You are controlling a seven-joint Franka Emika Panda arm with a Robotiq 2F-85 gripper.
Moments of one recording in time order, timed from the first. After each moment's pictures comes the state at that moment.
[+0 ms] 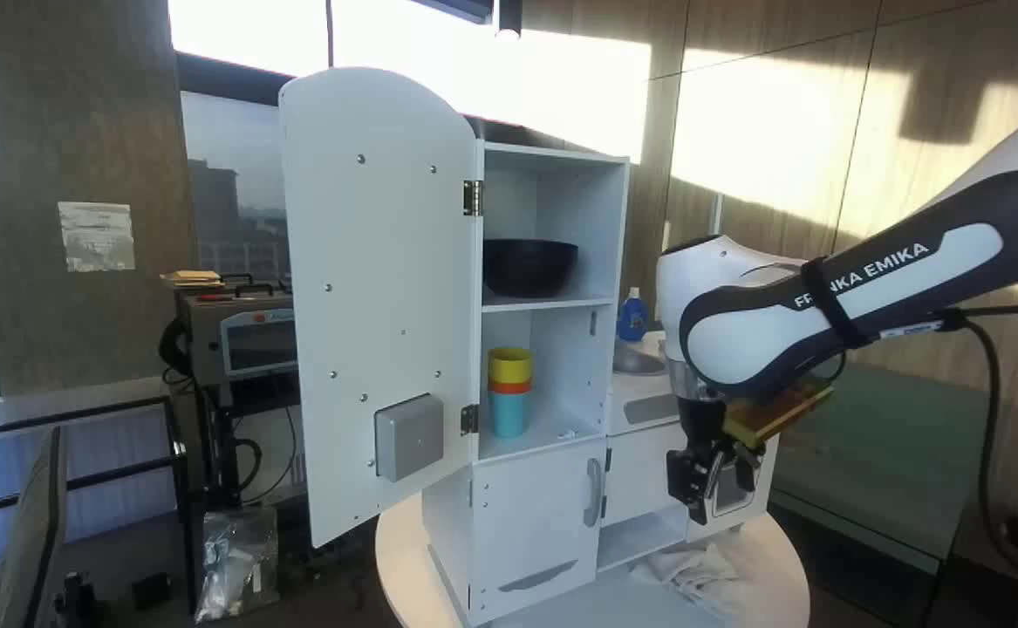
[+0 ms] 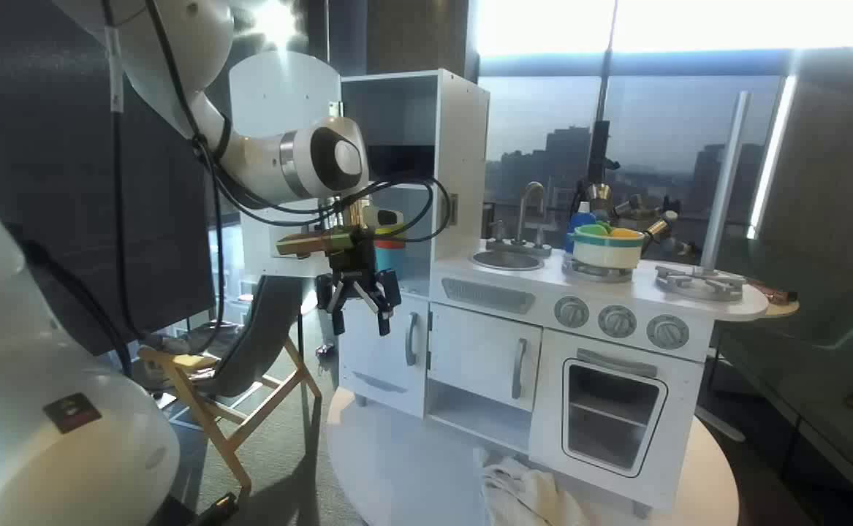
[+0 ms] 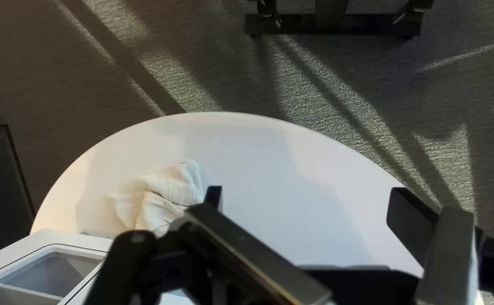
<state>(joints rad) -0.01 -0.34 0.17 -2.49 -0.22 2.03 0.18</state>
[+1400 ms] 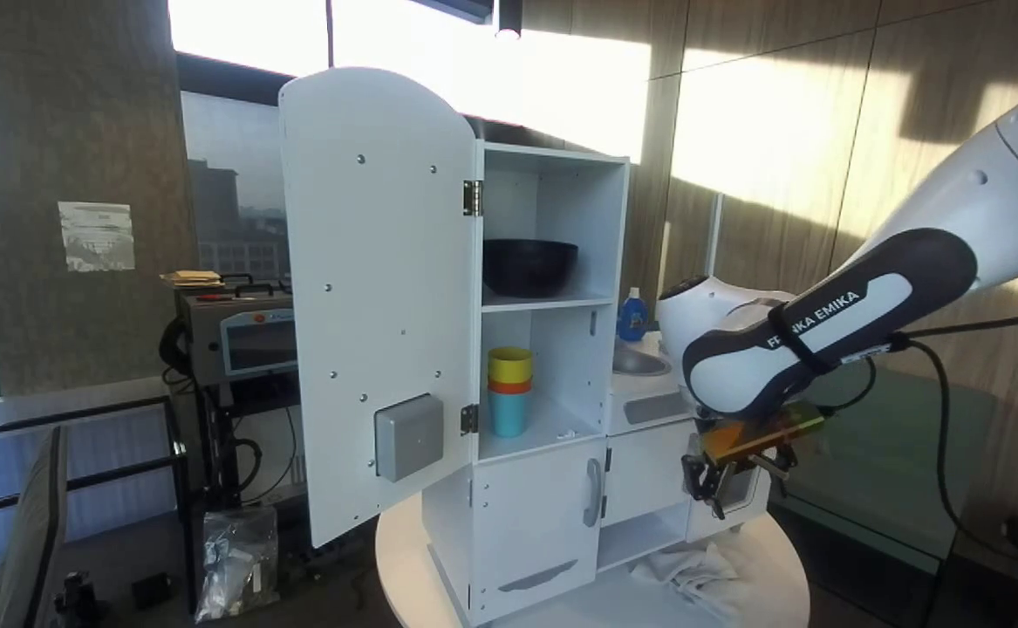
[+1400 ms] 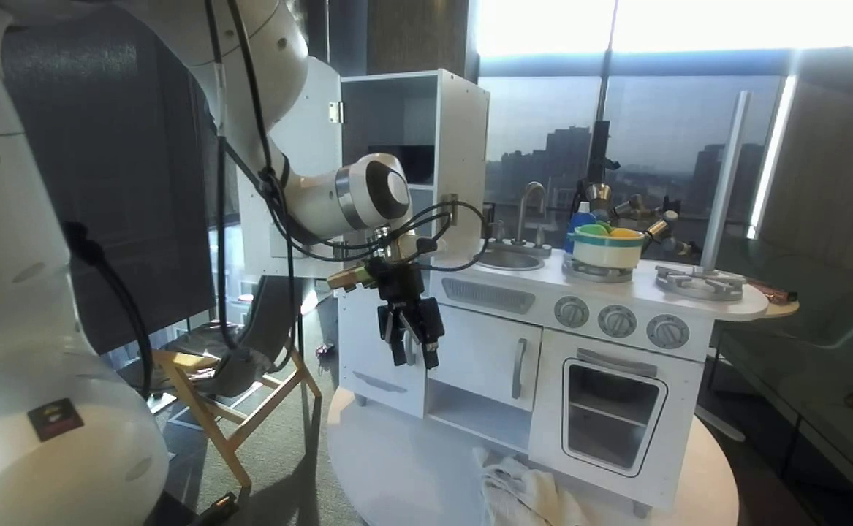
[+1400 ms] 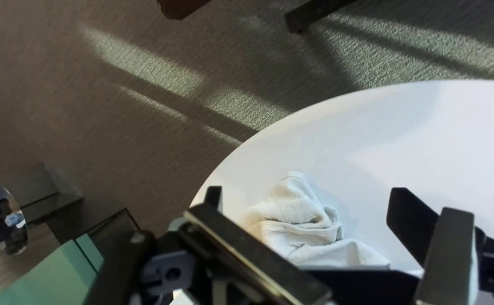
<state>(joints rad) -0.09 -0.15 0.10 -2.42 -0.43 2.07 0.64</state>
